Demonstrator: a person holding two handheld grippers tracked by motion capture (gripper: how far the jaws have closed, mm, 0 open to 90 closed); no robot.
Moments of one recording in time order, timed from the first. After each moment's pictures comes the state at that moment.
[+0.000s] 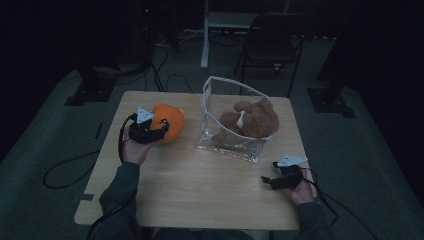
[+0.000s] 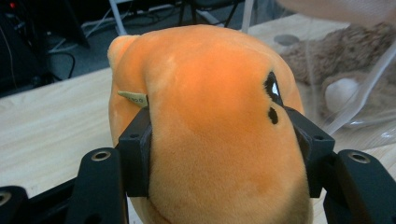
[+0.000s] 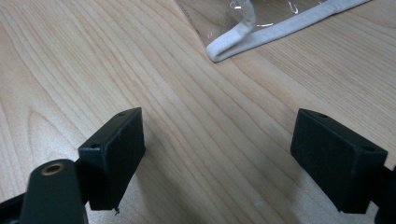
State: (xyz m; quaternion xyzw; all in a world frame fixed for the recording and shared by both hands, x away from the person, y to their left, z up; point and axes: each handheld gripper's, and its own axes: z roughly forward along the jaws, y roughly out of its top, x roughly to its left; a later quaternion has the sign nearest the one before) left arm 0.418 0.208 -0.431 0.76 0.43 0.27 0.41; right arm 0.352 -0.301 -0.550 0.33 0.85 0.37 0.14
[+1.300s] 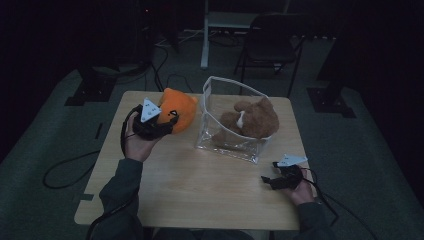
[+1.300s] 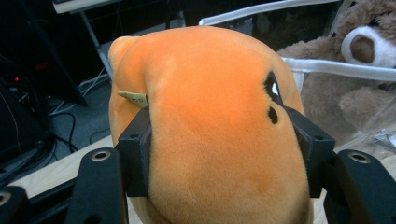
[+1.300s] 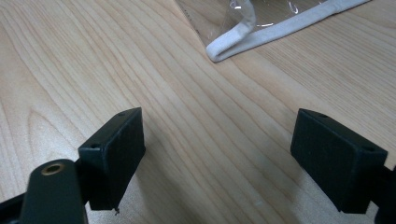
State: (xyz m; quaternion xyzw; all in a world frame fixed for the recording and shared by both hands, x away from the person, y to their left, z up) left arm 0.389 0.175 -0.368 0.76 0.34 0.32 0.46; right arm 0.353 -0.301 -0.550 0.33 0.85 0.37 0.14
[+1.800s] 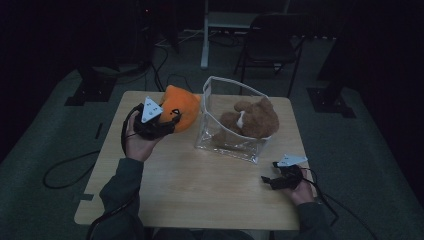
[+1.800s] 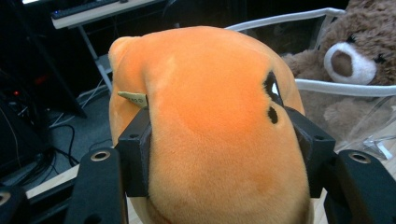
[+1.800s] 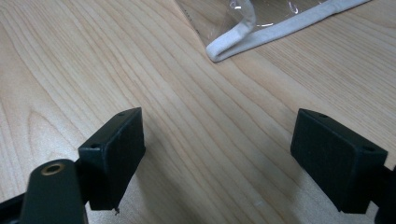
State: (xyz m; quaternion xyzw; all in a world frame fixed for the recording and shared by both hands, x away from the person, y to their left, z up) left arm 0.381 0.168 -0.356 0.75 0.33 0.33 0.47; right arm 0.353 -0.301 -0.549 0.33 0.85 0.37 0.14
